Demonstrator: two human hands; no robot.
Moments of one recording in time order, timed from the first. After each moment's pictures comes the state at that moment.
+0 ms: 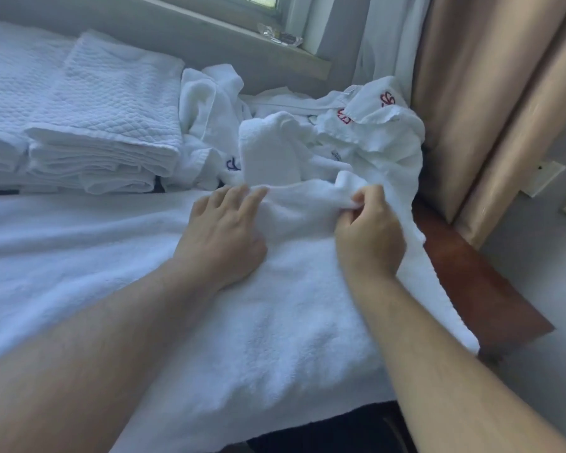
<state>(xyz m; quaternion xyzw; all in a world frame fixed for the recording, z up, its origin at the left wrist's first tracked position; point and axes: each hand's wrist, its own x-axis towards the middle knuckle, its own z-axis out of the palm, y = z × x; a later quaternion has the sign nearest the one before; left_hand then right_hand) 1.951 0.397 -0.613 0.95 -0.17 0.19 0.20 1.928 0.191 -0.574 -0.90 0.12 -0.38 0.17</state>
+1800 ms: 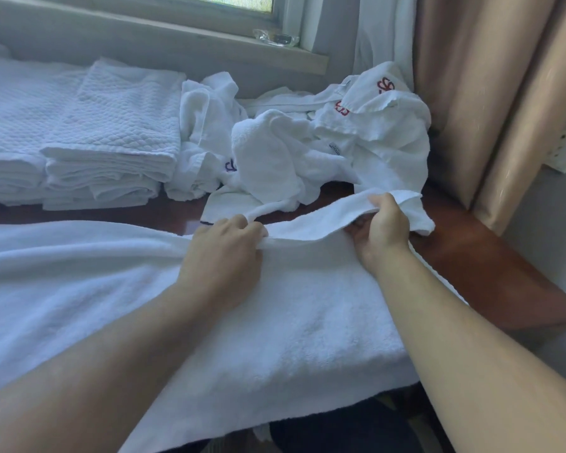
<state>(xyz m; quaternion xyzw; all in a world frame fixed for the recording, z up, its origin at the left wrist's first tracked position) 1.907 0.378 -0.604 0.96 -0.16 0.19 0.15 1.952 0.143 -0.584 -0.55 0.13 -0.15 0.81</state>
